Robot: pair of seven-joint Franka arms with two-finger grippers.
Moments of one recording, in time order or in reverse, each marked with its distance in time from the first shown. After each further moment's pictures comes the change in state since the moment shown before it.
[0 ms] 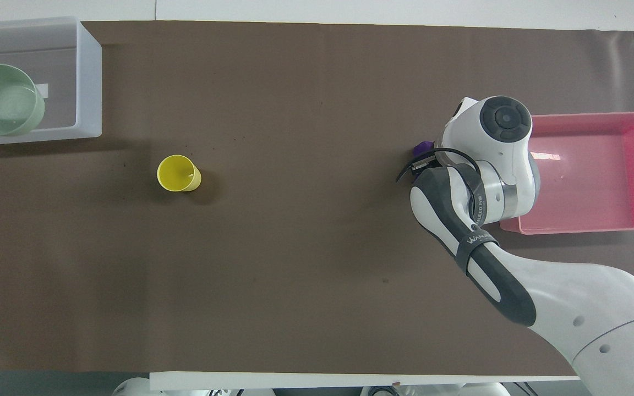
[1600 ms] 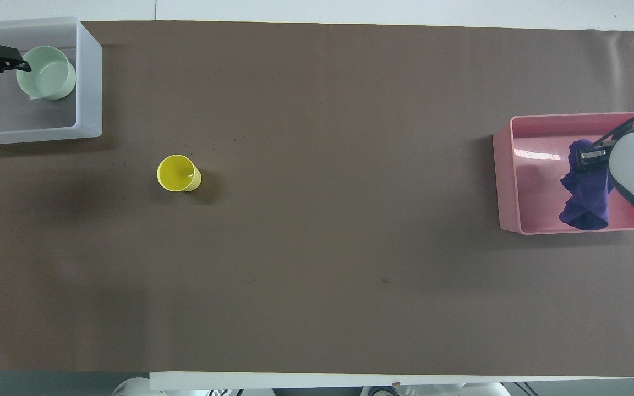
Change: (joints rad) left arm 0.060 0.348 -0.018 0.181 -0.059 0.274 0.000; right arm -0.461 -0.161 -0.018 0.034 -0.075 -0.272 -0.160
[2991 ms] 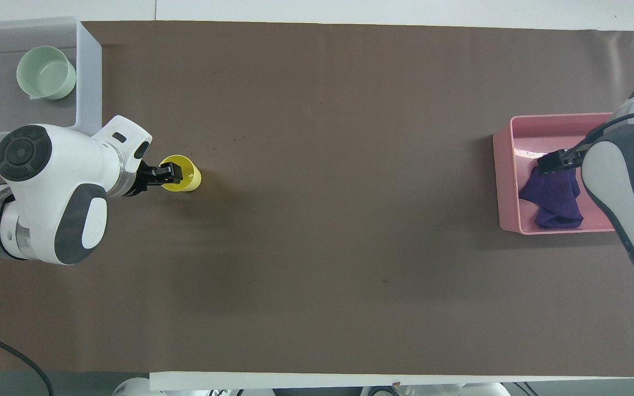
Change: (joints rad) left arm -0.462 -0.493 -0.011 -0.848 0.062 0.237 -0.285; right arm 0.124 -0.049 0.026 0.059 0.021 -0.127 0.010
